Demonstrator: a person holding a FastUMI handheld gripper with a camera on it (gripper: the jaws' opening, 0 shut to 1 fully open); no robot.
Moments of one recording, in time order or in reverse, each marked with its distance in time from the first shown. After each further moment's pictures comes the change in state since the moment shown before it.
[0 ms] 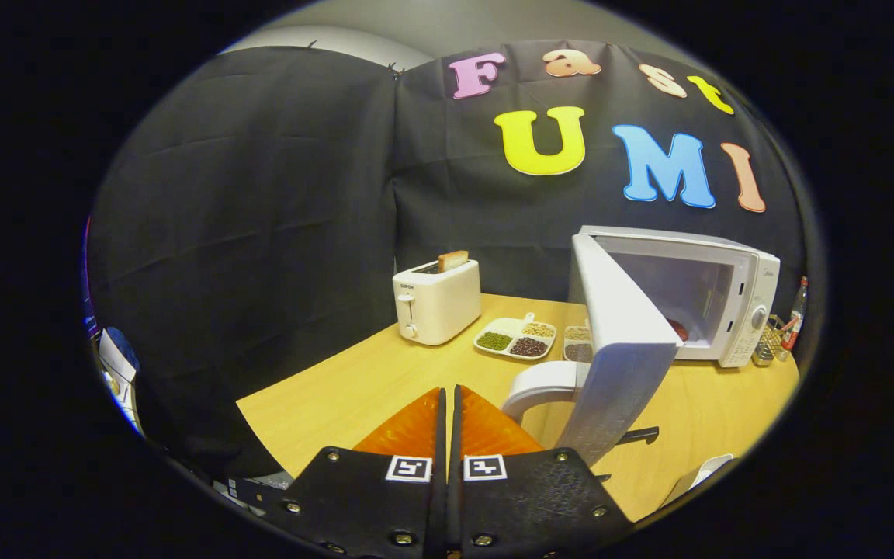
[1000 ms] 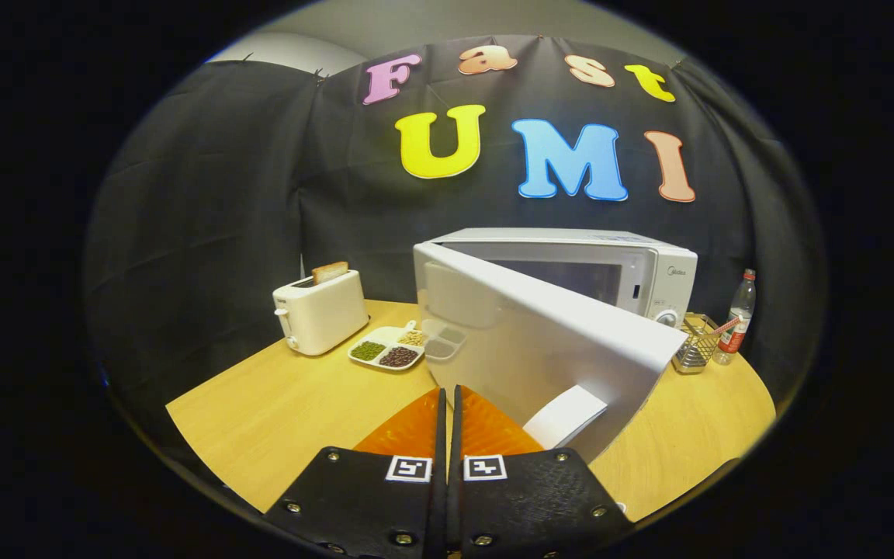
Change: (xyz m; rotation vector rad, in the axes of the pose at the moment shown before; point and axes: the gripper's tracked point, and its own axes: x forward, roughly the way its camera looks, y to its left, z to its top) arm -0.011 -0.183 0.016 0.072 0.002 -0.257
